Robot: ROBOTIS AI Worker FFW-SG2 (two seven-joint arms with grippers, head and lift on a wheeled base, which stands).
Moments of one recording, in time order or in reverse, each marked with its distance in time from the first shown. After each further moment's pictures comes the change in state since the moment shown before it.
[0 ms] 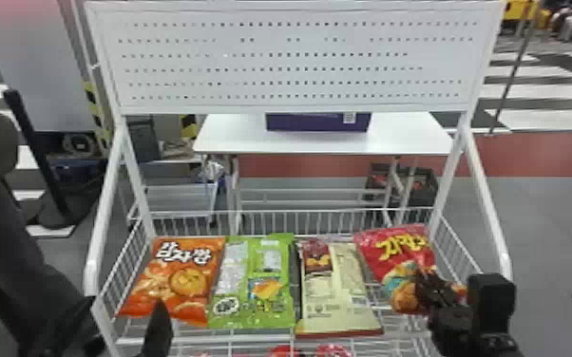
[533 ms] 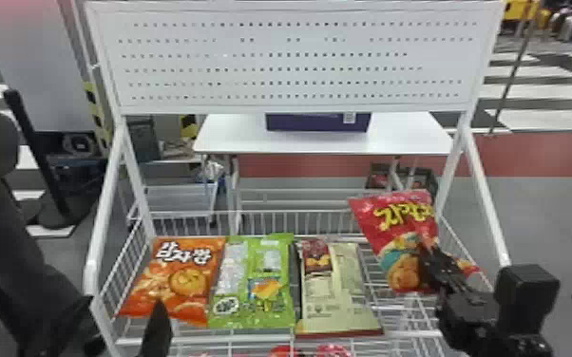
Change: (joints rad) left arm 0.024 0.000 0.000 -0.028 -0.003 -0.009 0.003; right arm 0.142 -0.031 -0.022 -0.309 -0.041 -0.002 -0.021
